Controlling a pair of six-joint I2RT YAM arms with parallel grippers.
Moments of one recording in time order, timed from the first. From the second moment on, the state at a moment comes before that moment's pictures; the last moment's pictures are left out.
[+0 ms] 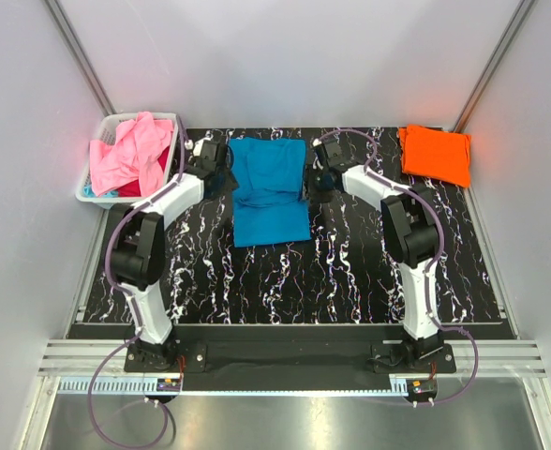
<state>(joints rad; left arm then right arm) -0.30 1.88 1.38 -0.37 -0.20 -0.69 0.41 2.18 1.66 -0.41 -0.17 0.42</state>
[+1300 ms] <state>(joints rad) -0.33 2.13 1.62 -0.49 -0.09 -0.70 0.41 2.27 1.72 -0.33 -0.32 0.46</state>
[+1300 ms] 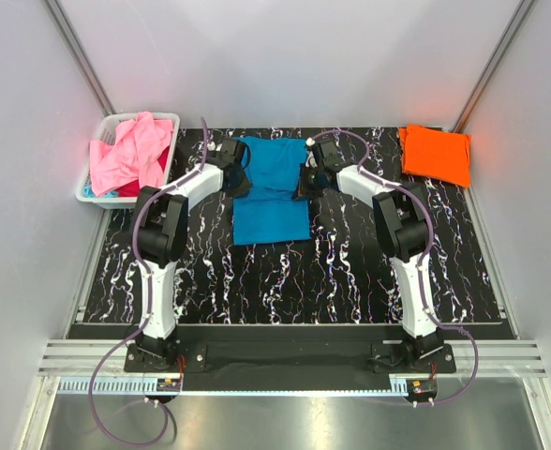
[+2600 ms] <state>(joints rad) -0.27 1.78 1.20 -0.44 -0.10 -0.80 0.41 1.88 1.11 -0.17 -0.37 0.48</state>
